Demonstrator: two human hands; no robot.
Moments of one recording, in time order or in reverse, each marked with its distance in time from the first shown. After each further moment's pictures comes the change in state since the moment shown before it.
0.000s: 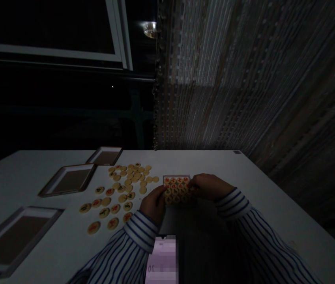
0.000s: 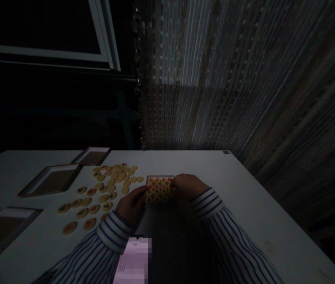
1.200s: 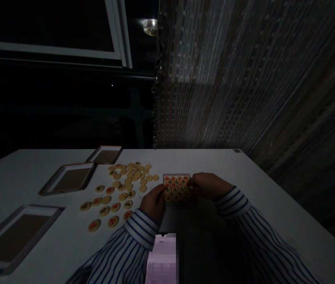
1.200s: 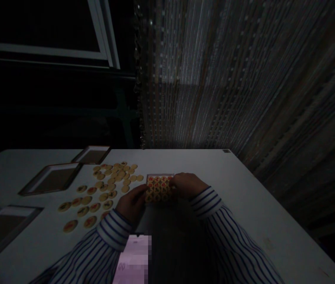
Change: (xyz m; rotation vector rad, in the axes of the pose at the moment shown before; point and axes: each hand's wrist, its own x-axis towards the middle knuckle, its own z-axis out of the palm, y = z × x) left_hand 0.000 0.004 -0.001 0.009 0.026 0.025; right_hand 0.001 -0.001 0.000 -0.024 -0.002 -0.052
